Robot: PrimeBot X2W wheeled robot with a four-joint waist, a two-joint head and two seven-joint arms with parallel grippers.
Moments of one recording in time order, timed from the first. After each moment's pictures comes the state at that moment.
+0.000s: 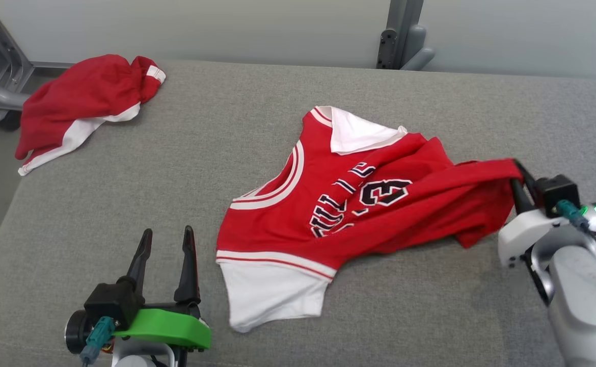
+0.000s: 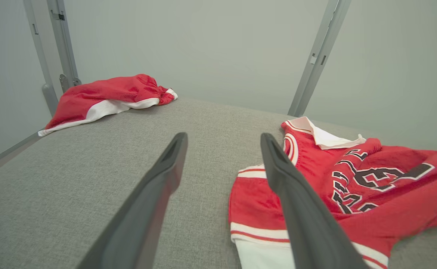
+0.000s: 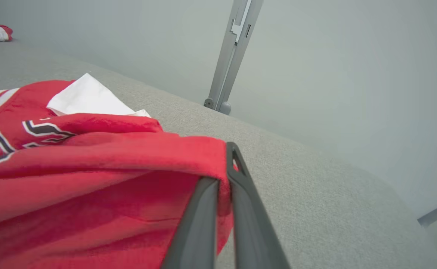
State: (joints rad) left arm -0.06 0.05 -0.14 0.20 -0.29 -0.03 -0.26; right arm -0.43 -0.21 0.00 0.66 -0.10 0.13 -0.26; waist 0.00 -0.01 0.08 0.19
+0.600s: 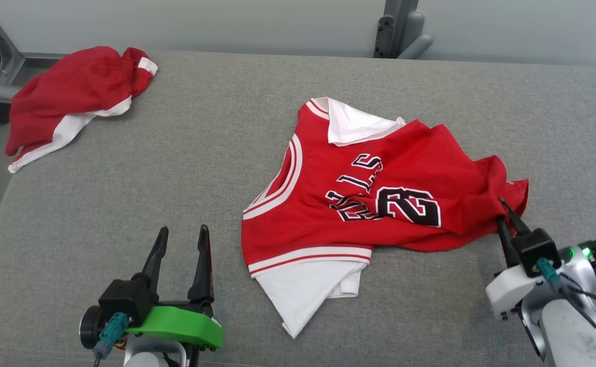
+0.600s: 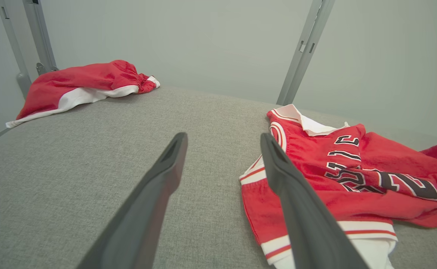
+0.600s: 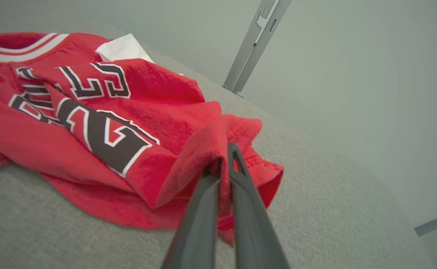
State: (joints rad) left arm -0.08 0.05 -0.21 0.22 -0.31 -0.02 -0.26; right arm -0.23 -0.19 -0.01 0.41 -0.27 0.13 -0.26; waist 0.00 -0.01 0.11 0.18
